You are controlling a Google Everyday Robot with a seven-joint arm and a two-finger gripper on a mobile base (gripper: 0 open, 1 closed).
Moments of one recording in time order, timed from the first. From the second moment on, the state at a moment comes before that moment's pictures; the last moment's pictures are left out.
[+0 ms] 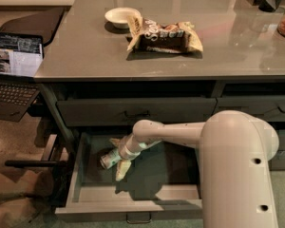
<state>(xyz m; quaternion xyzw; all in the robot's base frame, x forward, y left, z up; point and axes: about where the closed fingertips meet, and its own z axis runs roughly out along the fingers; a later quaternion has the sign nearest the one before) 0.595 0.116 0.417 -0.76 0.56 0.19 0.27</state>
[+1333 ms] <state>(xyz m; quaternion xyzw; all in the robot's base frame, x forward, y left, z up) 0.616 0.136 0.378 -0.73 0.60 0.18 0.28</state>
